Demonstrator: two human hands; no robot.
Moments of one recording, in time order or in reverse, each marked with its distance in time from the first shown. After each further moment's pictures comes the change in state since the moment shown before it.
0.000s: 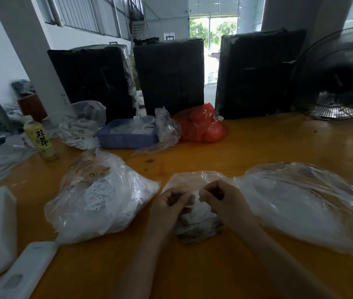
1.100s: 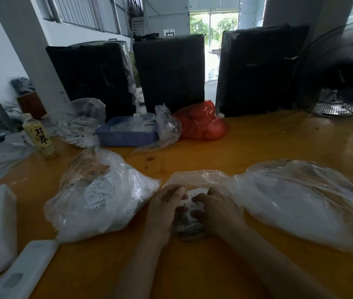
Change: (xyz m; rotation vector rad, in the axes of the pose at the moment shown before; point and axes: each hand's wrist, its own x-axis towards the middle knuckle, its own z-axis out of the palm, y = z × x) left_hand 0.002 0.000 0.000 -0.095 0.117 -0.049; right_hand 0.005 0.009 0.026 -0.797 -0.143 -0.012
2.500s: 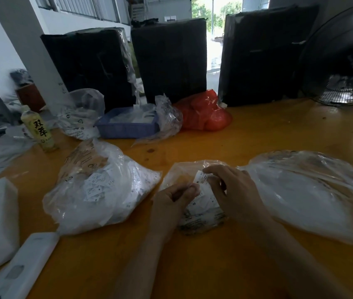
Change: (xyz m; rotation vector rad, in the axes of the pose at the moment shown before) left_hand -0.010 -0.007 0.000 0.238 -0.127 0.101; right_hand -0.010 0.016 -0.035 0.252 0.470 -0.273
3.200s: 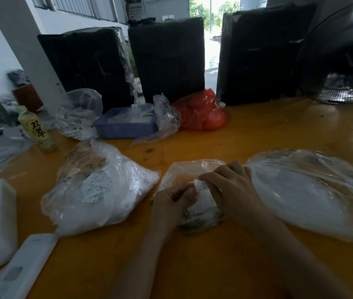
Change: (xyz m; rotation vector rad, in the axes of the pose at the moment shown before) left_hand -0.001 0.004 0.002 0.092 -0.013 0.009; right_hand -0.002 0.012 0.003 -0.247 -0.012 -0.152
